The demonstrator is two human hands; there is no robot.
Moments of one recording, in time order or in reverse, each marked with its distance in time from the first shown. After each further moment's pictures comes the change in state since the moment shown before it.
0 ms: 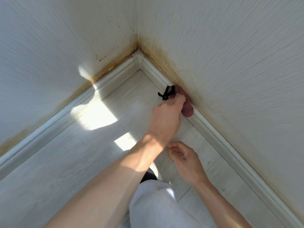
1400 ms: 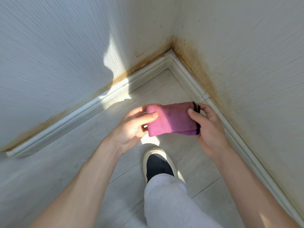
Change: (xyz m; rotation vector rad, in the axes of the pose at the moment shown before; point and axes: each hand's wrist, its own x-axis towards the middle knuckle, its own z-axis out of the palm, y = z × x) left_hand -0.072 -0.080 -0.121 -1.335 -0.248 -0.842; right_hand 0.025 -0.108 -0.002 0.529 -0.076 -0.105
